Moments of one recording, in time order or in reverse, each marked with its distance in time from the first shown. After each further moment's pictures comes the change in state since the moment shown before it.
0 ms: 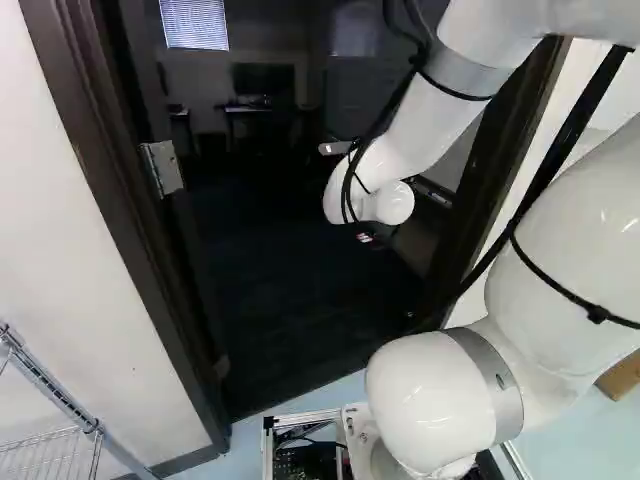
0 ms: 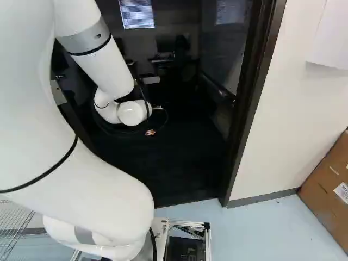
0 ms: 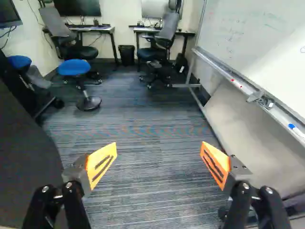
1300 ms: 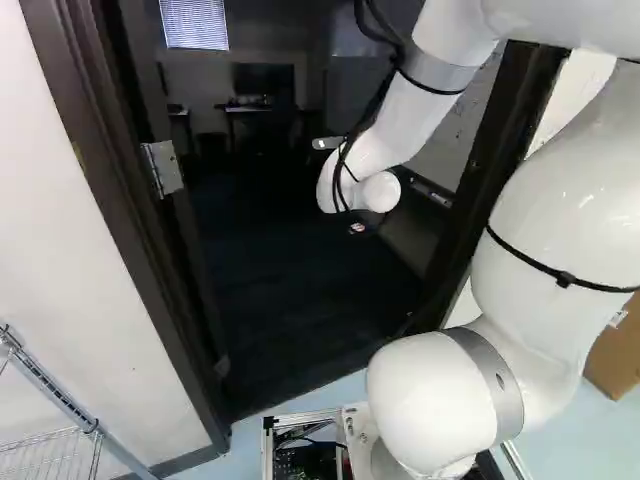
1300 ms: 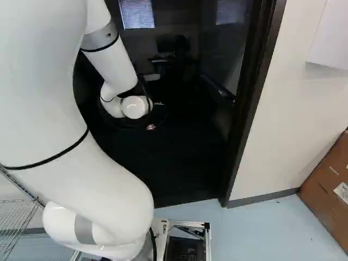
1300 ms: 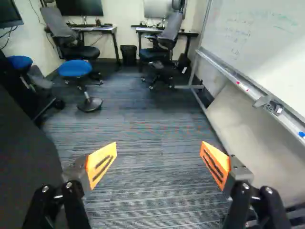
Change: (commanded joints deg) arm 0.8 -5.1 -5.0 0.0 0.0 0.0
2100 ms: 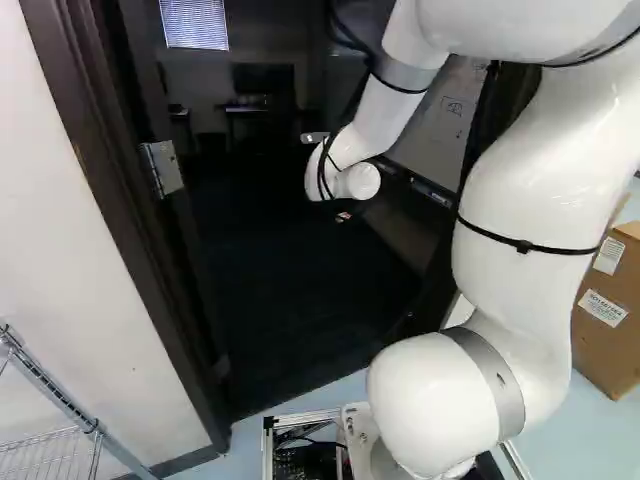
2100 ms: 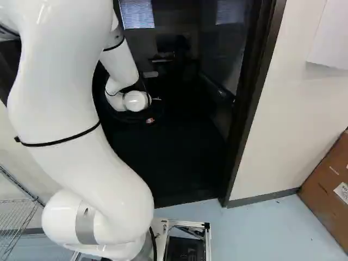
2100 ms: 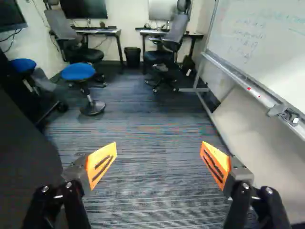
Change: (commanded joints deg) arm 1.7 -9.0 -9.4 0.9 0.0 0.0
